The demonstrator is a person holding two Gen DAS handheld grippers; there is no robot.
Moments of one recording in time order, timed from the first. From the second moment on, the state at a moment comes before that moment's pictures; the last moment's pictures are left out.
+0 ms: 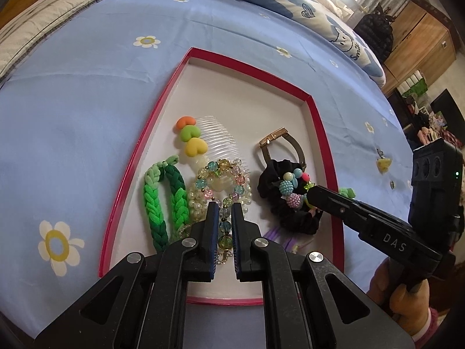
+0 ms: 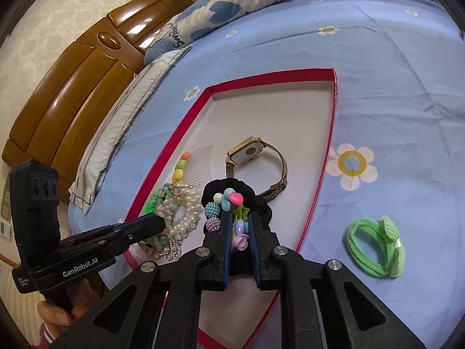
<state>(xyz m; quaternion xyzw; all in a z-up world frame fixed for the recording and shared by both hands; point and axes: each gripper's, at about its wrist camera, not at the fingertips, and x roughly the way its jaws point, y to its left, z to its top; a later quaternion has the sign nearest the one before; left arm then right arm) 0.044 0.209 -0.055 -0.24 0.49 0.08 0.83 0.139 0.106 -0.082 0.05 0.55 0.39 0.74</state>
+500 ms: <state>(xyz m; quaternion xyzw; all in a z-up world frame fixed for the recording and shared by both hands) 0.036 0.203 -0.039 -0.25 0.48 0.08 0.84 0.138 0.077 -0.057 0.08 0.53 0.38 0.75</state>
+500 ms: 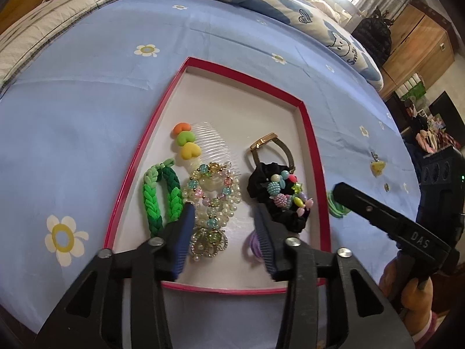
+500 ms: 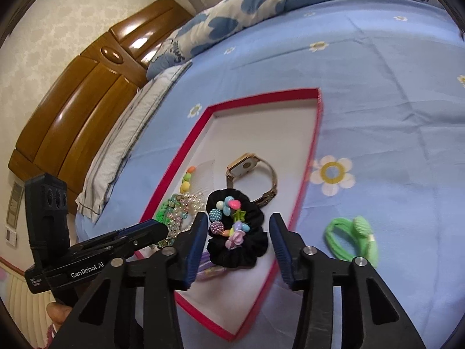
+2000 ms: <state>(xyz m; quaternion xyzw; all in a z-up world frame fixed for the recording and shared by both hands) 0.129 0.023 -0.046 -0.13 0.54 -0.04 0.83 0.177 -0.180 -0.054 0.12 0.48 0.15 0.85</state>
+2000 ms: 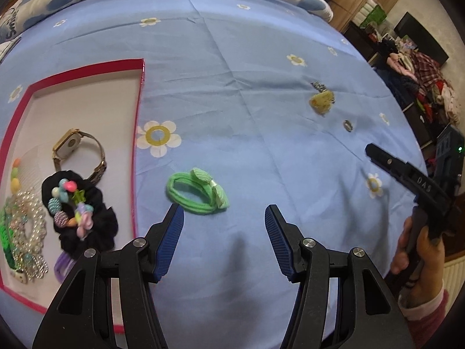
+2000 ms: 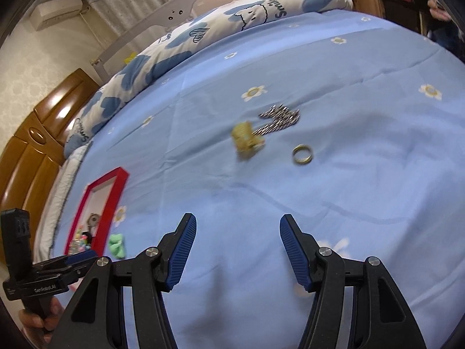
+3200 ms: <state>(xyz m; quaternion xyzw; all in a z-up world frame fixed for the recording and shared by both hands) 0.125 0.035 -0.039 -0.15 0.52 -0.04 0.84 0.212 -0.177 -0.069 0.07 0.47 0.15 0.86</state>
